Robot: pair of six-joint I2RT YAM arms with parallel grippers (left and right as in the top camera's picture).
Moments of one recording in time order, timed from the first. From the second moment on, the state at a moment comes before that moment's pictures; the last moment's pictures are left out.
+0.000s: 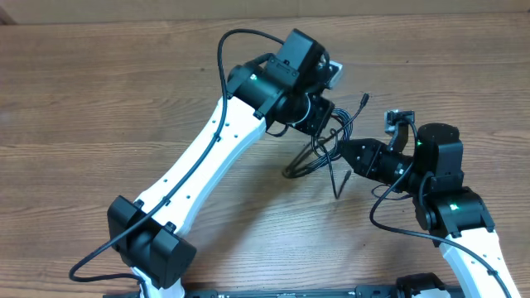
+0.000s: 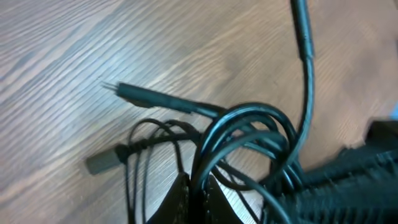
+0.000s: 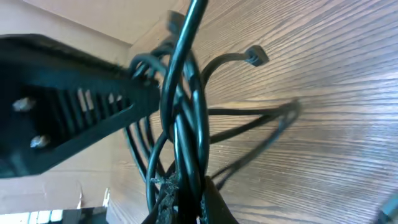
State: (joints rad) left arm -0.64 1.89 1.92 -1.08 0.32 -0.19; right arm 0.14 0.99 0.75 -0.39 -0.64 0.67
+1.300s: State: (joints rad) left arm -0.64 1.89 1.93 -1.26 -0.16 -1.06; right arm 0.14 0.99 0.74 -0.60 -0.38 1.00
